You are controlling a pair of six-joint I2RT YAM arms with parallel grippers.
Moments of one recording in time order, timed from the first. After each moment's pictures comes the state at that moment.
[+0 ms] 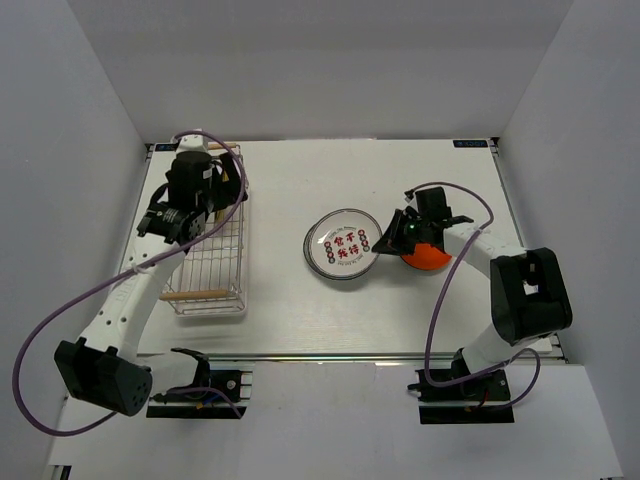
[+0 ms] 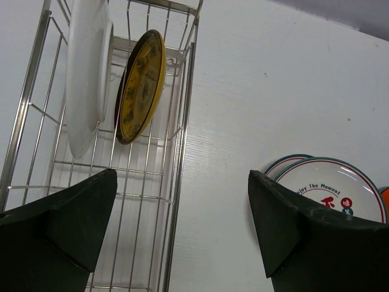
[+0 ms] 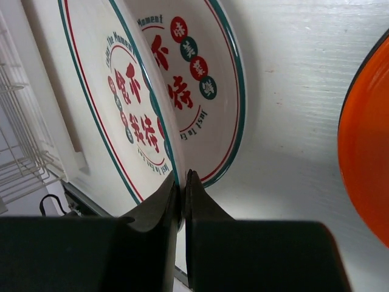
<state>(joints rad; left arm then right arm) -0.29 1.20 1.25 -0.56 -0.28 -0.40 0.29 1.58 0.91 -0.24 -0.50 0.61</state>
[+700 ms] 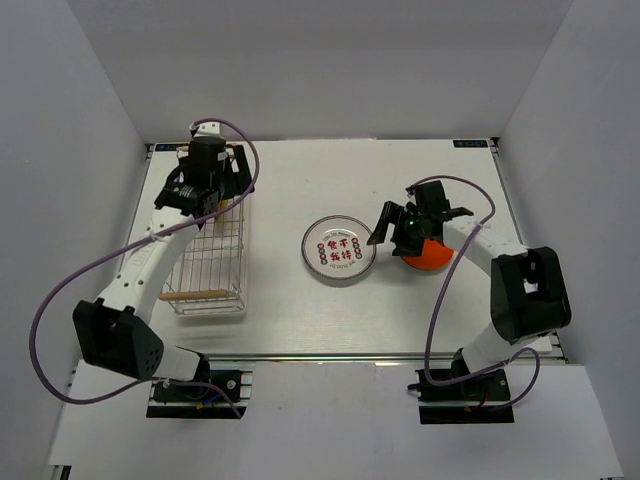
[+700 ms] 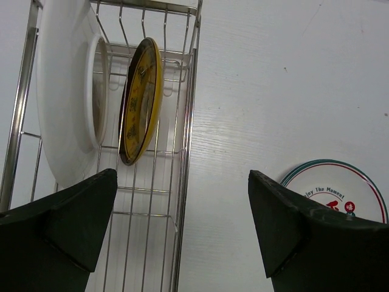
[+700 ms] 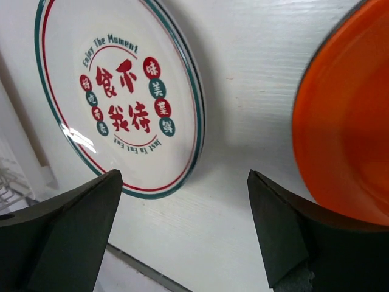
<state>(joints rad) -0.29 1.39 1.35 -0.56 -0.30 -0.33 0.29 1.62 0.99 -0.36 -0.39 0.54</state>
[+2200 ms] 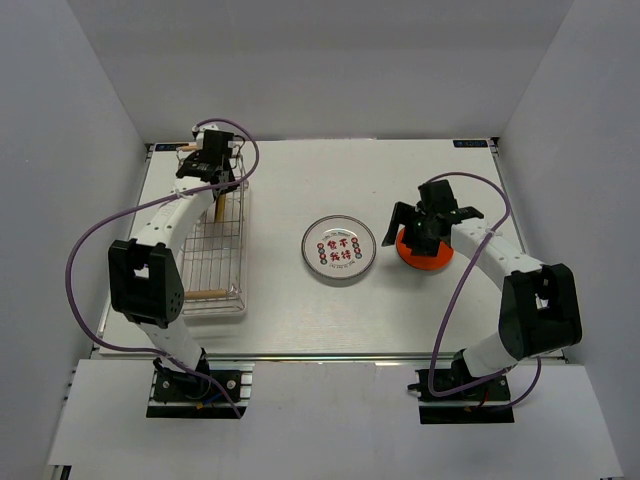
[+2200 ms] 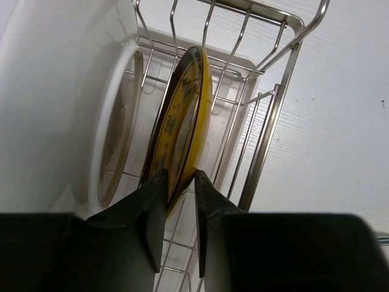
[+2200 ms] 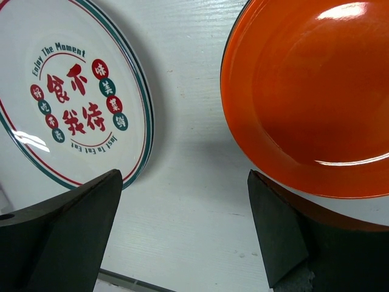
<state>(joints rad) -0.20 1.73 1.49 -0.55 -0.41 -0.39 0.29 1.50 1.00 -0.52 -0.16 0.48</state>
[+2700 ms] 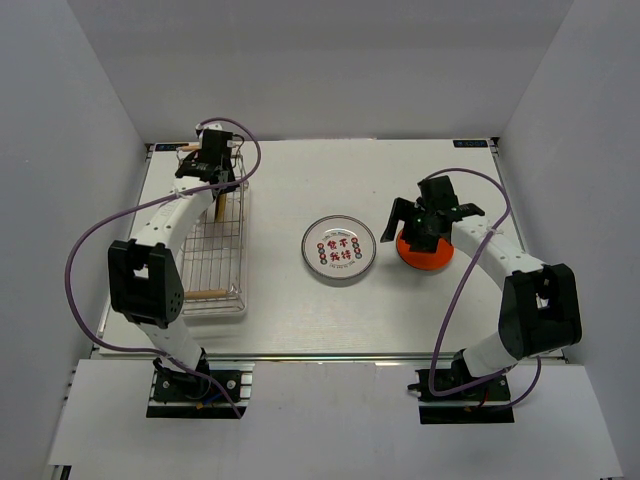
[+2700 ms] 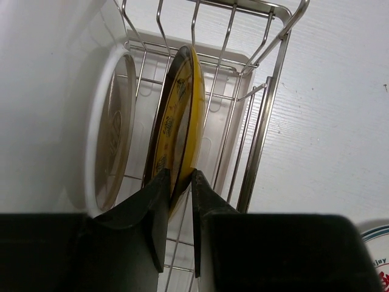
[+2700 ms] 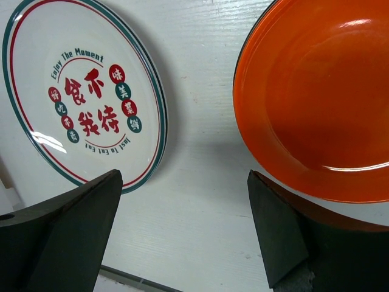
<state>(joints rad) -0.19 1.73 1.49 -0.55 -0.37 -0.32 0.29 1.50 1.04 -0.52 -0.18 0.49</state>
